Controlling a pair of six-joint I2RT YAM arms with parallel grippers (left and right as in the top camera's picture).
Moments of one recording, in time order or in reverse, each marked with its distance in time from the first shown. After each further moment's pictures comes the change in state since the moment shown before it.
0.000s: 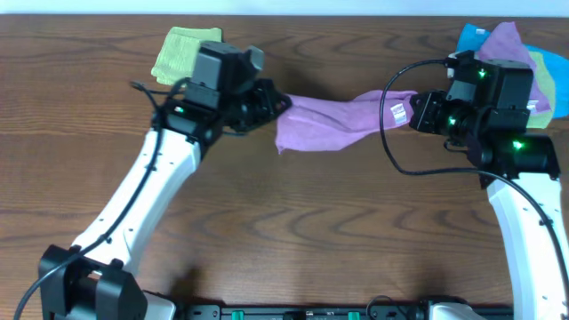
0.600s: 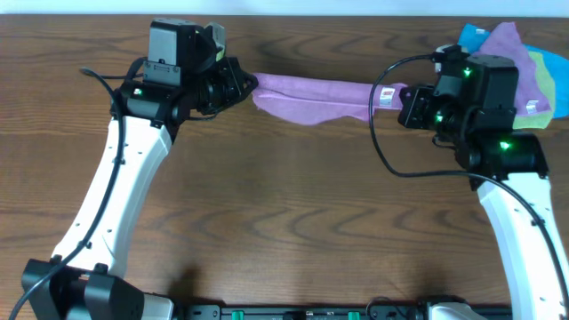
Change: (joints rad) left arm 0.119 0.000 0.144 -0.174 -0.045 0.124; right arm 0.079 0.000 0.000 0.069 0.056 0.010
